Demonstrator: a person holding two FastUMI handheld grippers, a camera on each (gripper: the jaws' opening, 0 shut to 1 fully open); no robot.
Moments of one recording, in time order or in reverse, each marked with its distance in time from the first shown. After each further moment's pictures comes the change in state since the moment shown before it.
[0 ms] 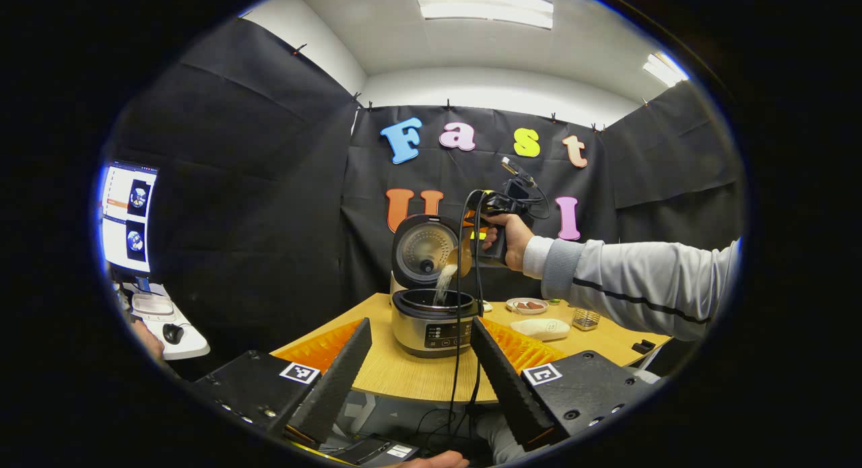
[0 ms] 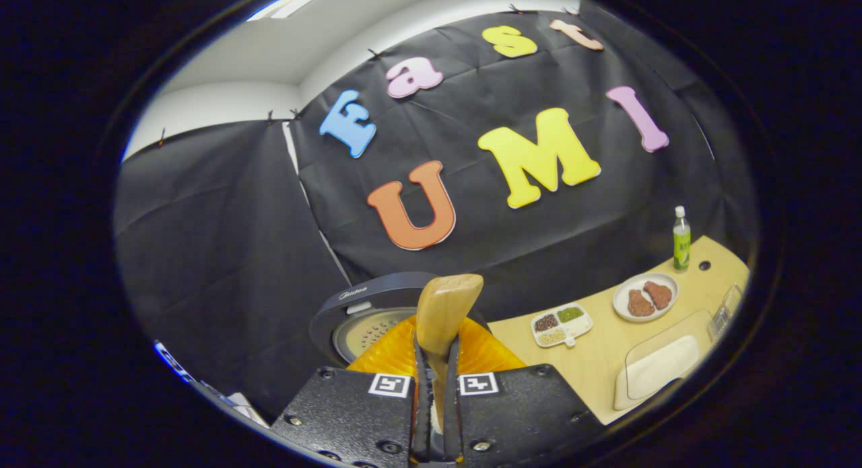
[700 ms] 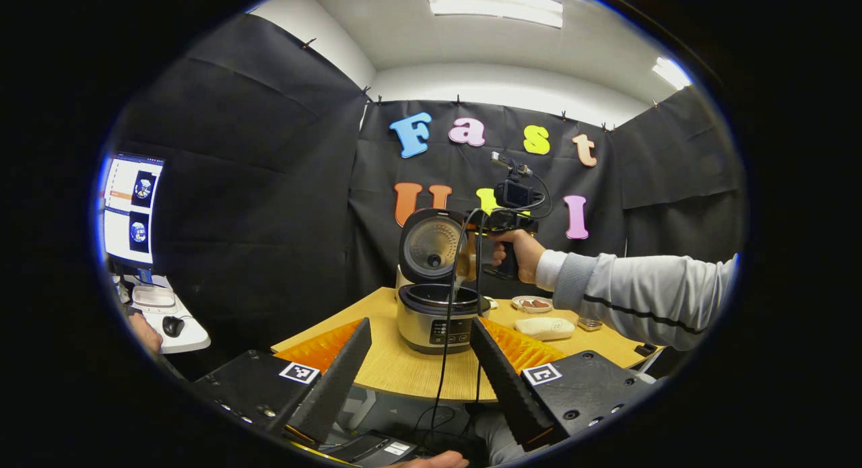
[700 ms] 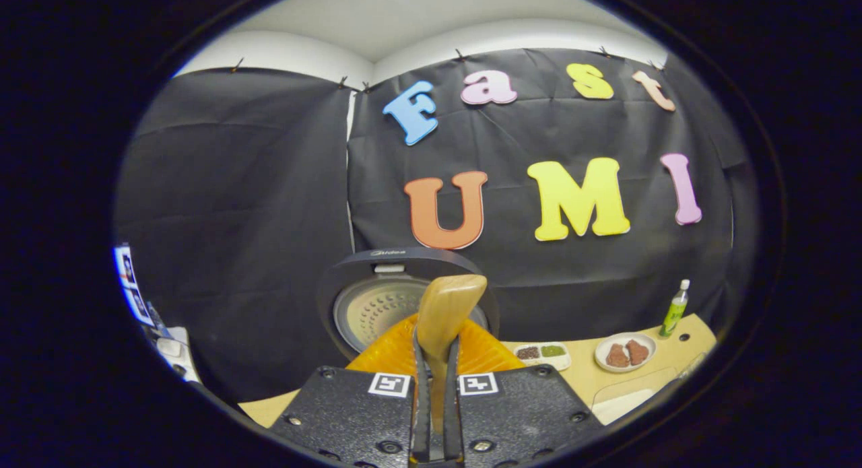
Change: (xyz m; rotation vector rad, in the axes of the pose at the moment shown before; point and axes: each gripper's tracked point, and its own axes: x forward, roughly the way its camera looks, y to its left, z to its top) left arm 0.001 0.003 -0.005 -0.017 0.029 0.050; right arm -0.002 0.012 -0.034 -0.374 -0.033 0.062
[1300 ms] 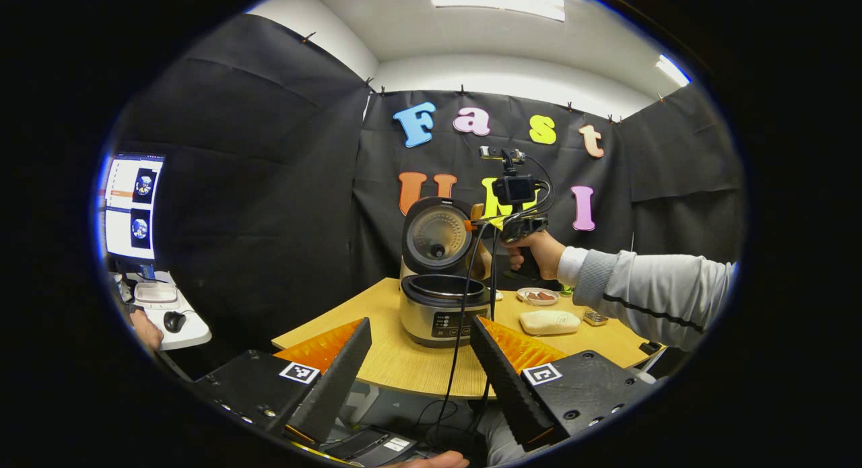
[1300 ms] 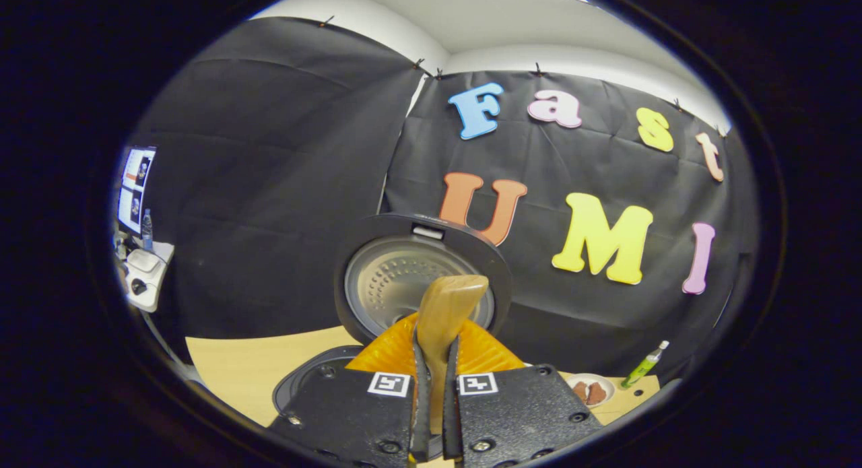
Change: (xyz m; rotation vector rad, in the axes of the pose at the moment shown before) left arm 0.019 -0.008 -0.012 -0.003 0.046 0.015; right arm -0.018 0.006 -0.017 -0.262 0.015 0.066
